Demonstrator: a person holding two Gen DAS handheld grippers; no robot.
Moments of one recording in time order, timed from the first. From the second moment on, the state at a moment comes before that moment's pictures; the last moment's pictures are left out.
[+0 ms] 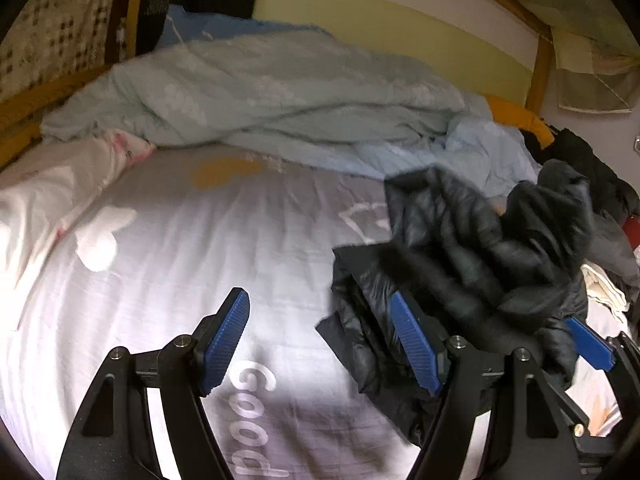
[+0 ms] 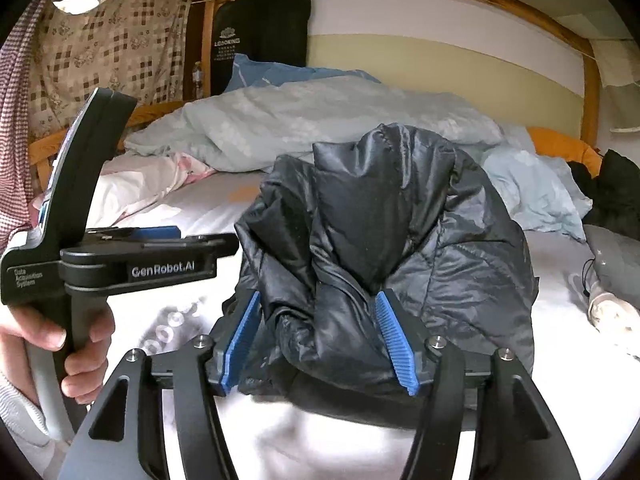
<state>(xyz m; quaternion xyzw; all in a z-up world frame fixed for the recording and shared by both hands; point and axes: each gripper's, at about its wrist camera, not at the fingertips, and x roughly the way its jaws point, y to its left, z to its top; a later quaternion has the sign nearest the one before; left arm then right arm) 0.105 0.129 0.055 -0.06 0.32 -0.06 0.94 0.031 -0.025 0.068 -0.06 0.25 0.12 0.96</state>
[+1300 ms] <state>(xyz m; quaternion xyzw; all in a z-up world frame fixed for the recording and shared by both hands) 0.146 0.119 0.030 -0.11 0.32 -0.09 0.94 0.091 -0.120 0.055 0.00 0.29 0.12 0.95</state>
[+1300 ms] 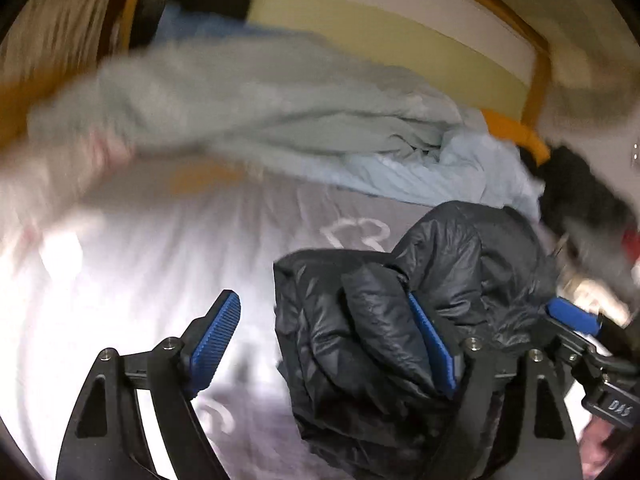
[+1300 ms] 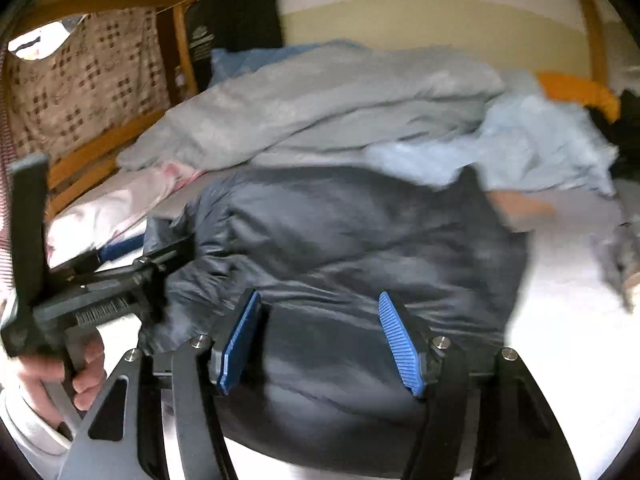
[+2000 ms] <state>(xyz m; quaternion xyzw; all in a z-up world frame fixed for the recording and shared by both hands) 0.164 0.106 -0.029 -0.12 0.42 -0.10 0.90 0.128 -0.189 -0.006 0.07 0.37 0.07 0.92</state>
